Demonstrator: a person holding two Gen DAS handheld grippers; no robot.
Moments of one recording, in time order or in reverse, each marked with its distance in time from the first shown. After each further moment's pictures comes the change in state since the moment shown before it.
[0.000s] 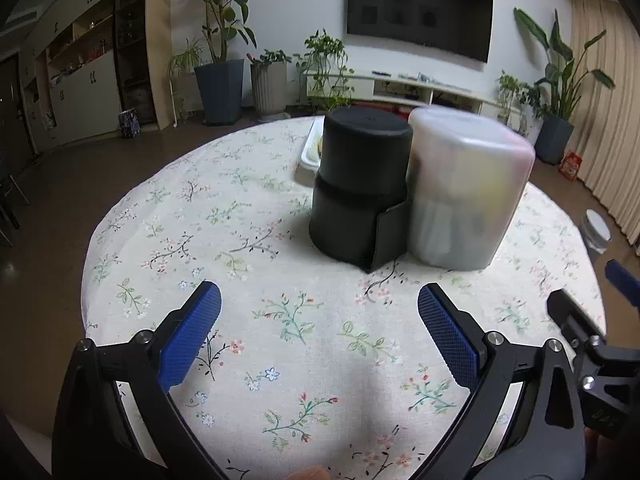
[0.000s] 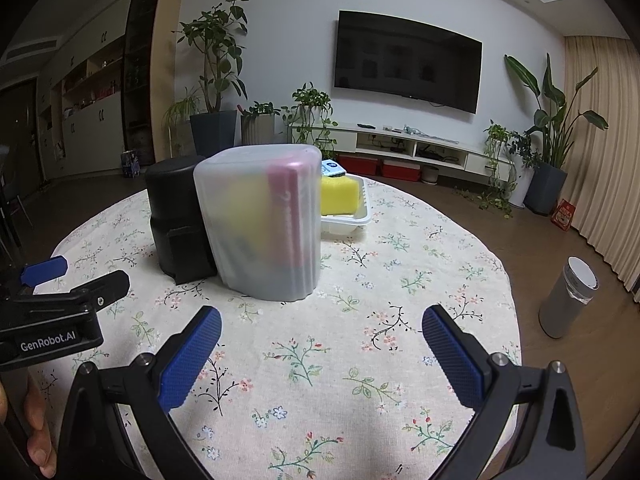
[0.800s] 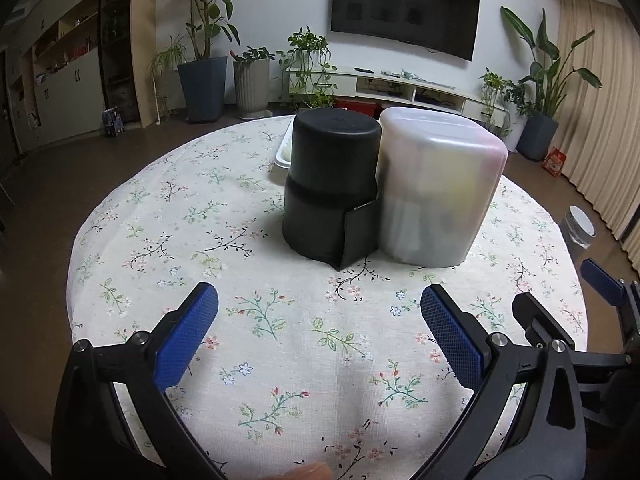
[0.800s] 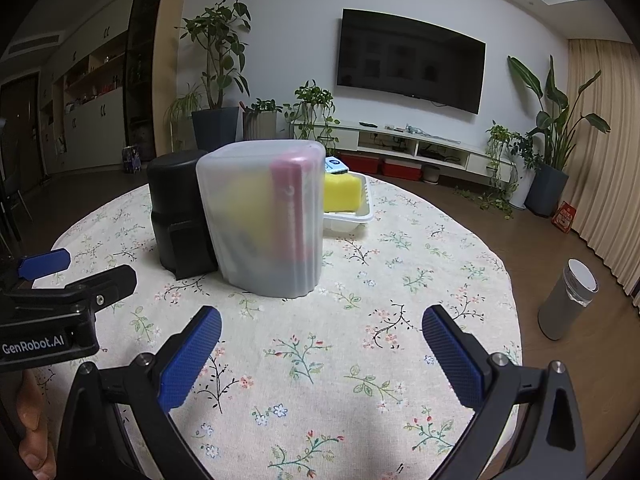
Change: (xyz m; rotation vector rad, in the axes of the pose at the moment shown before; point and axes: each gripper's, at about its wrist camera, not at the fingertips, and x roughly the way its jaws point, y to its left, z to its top) left arm -0.002 -0.012 0.001 0.015 0.031 -0.056; right arm -0.002 -0.002 -0.001 -0.009 0.003 0.005
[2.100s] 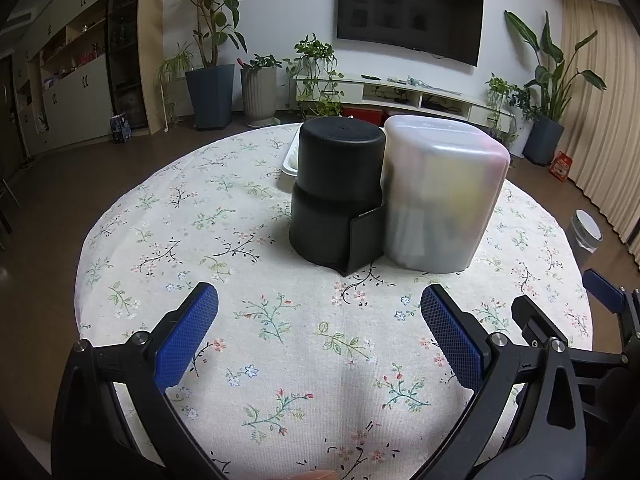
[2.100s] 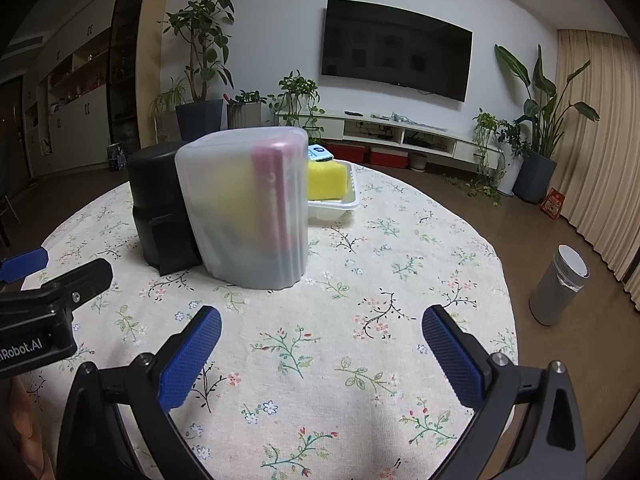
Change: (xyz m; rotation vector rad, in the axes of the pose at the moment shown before) left arm -0.005 -0.002 0.000 0.000 -0.029 0.032; right arm 0.006 -0.010 -0.002 0.018 0.044 -0.046
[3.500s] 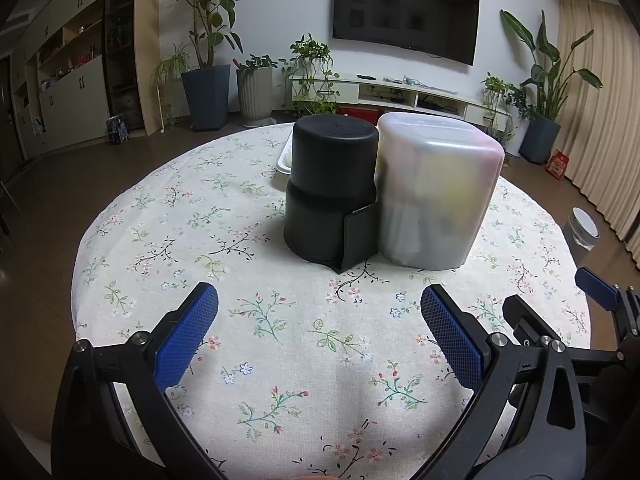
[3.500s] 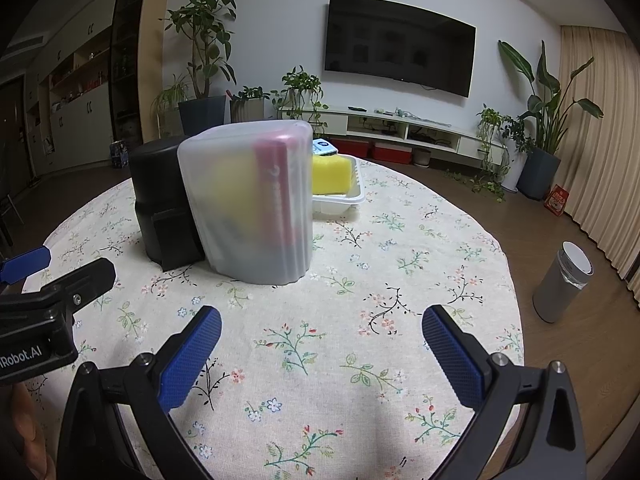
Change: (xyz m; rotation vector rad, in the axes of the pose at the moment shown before) left arm 0.000 -0.001 -0.002 0.010 -0.005 -0.009; right arm 0.007 0.005 -0.002 0.000 0.012 0.011
